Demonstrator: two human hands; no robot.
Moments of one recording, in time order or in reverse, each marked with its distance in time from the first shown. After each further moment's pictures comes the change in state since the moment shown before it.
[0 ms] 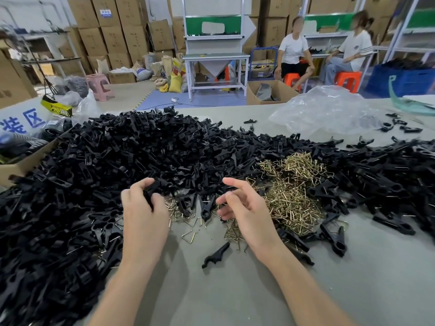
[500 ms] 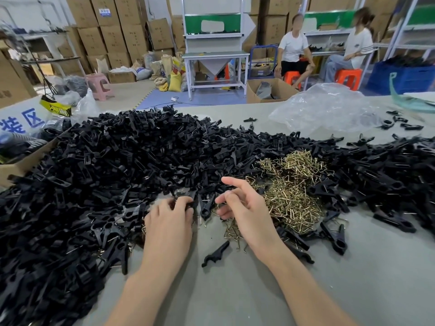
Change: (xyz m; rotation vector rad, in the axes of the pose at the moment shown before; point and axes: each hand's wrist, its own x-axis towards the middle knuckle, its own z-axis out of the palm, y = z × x) left_hand -0.022 0.000 0.021 0.597 -0.286 0.240; right_hand 0.001 0.001 0.000 -0.026 -0.009 -0.011
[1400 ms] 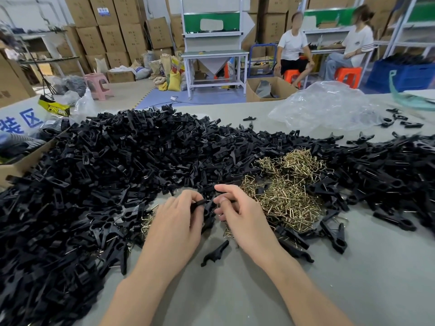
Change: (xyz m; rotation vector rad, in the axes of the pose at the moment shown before) left_hand -0.006 0.008 -0.016 -0.240 0.057 0.292; right_hand -0.005 0.006 0.004 -0.237 -0.008 -0.035
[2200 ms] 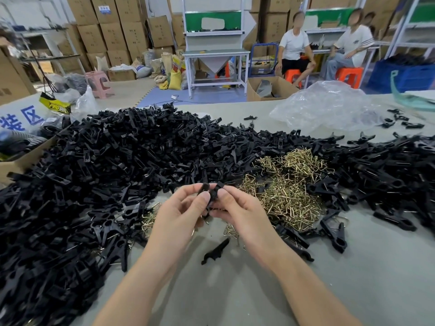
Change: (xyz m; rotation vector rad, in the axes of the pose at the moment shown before) left_hand 0.006 0.019 -0.008 -1.023 -0.050 -0.442; right_hand -0.003 -0.013 -0.002 0.411 -0.110 0.081
